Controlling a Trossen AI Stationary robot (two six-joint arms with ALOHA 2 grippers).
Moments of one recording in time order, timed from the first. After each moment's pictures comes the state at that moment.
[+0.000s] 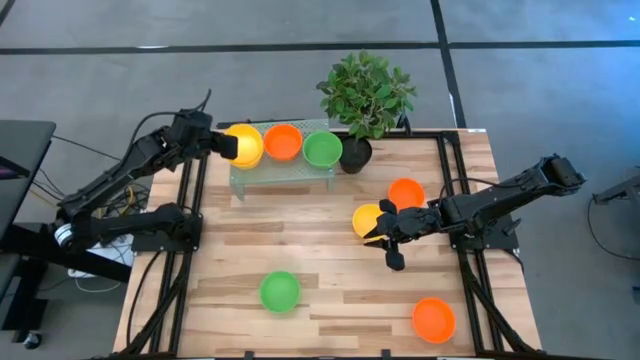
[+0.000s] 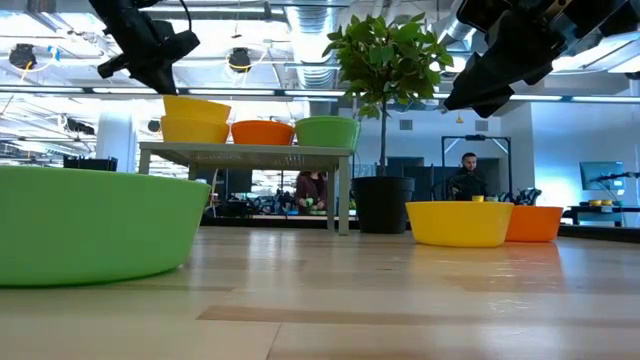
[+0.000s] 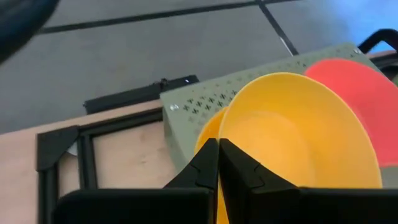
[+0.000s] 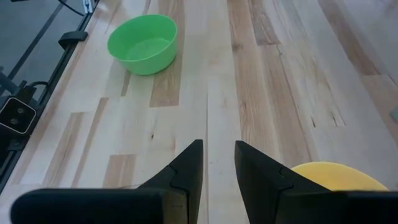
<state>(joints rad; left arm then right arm) 0.71 0.89 0.96 -0.79 -0.32 -0.37 0.27 1.13 0.62 -0.10 0.13 0.26</state>
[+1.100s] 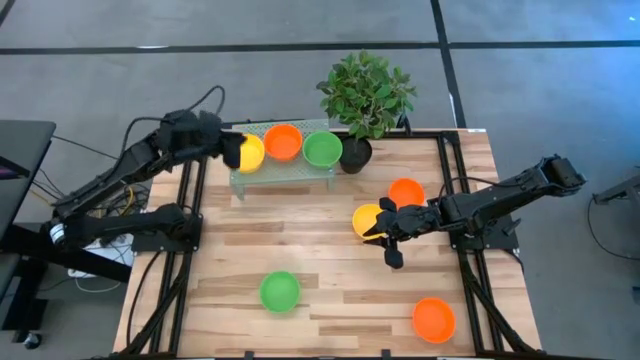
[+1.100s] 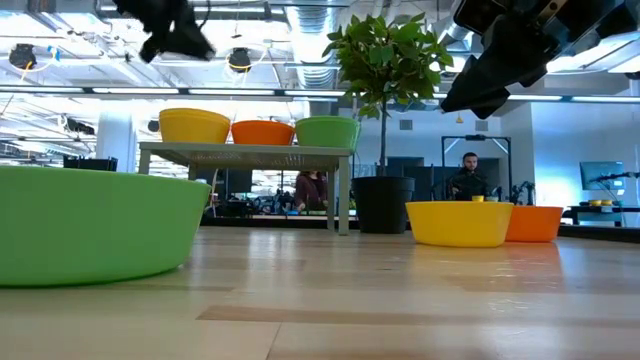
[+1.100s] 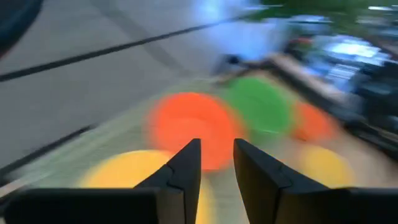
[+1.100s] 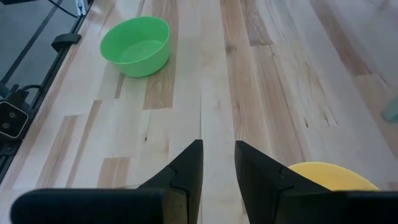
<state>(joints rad) 0.58 0.83 0.96 -0.56 -0.02 -0.24 0.25 1.13 0.62 -0.10 0.13 0.25</state>
